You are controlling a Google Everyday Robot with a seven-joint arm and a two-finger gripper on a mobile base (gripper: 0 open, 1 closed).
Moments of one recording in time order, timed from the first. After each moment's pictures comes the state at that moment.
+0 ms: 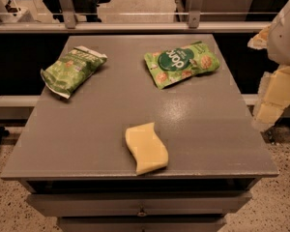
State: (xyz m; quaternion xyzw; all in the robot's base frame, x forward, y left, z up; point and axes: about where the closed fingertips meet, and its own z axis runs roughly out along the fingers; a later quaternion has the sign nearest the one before) arm 0.438 -0.217 0.976 -0.60 0.78 -0.03 0.16
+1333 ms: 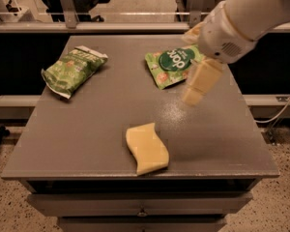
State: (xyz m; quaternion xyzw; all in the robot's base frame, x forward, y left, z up) arm 0.503 -0.101 0.960 -0.64 0.72 0.08 0.28
